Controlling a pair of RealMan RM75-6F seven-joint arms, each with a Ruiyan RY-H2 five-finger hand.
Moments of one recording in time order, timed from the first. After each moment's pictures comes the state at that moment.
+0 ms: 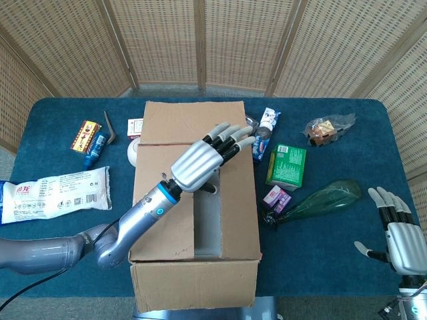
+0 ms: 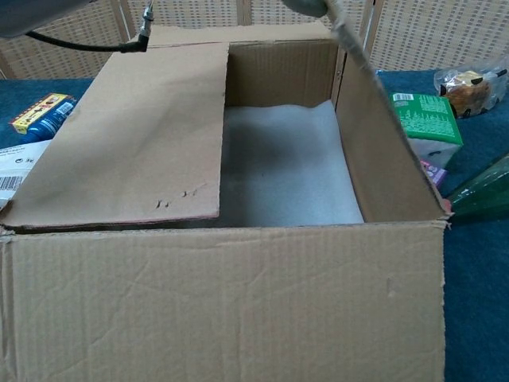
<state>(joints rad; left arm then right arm) -1.06 -1.49 -0.37 -1.64 1.28 1.01 0.20 0.05 -1.02 0.07 -1.81 -1.49 1.49 0.02</state>
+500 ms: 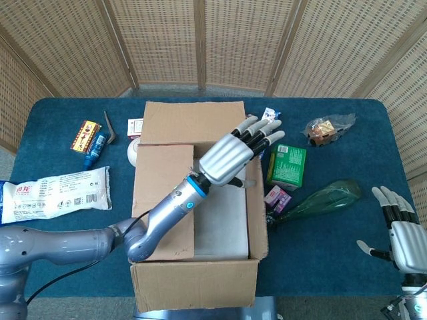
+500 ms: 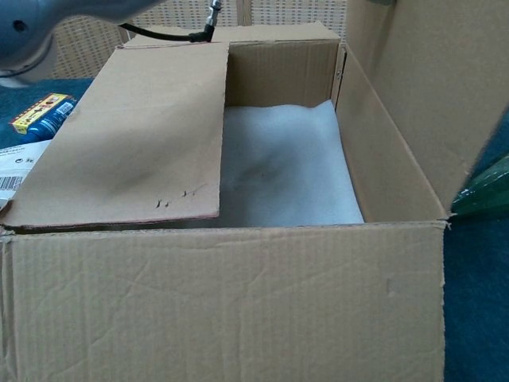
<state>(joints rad) -1.21 -1.63 -0.45 -1.49 1.18 0.96 0.27 0.05 -1.01 0.07 -1.80 -1.47 1.48 0.05</state>
